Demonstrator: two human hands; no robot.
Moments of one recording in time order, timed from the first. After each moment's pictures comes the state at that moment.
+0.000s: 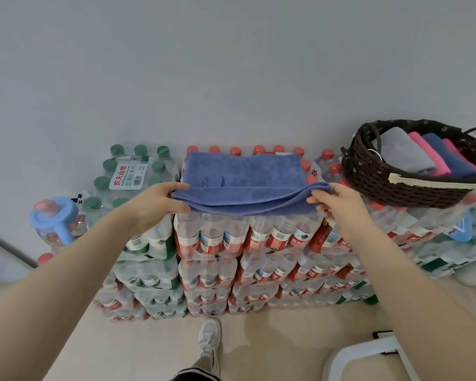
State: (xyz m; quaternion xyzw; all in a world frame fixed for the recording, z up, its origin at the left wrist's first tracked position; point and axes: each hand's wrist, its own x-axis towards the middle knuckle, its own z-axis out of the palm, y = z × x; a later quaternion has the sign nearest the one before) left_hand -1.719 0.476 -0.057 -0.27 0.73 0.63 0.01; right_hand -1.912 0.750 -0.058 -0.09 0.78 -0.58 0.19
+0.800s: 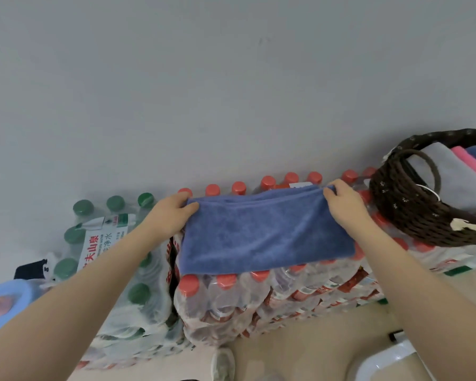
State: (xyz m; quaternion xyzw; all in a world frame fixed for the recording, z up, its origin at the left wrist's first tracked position) left_hand -1.859 0.381 -0.083 -0.28 0.88 0.39 0.00; right_hand -2.034 0.652 -0.086 -0.09 0.93 -0.34 0.08
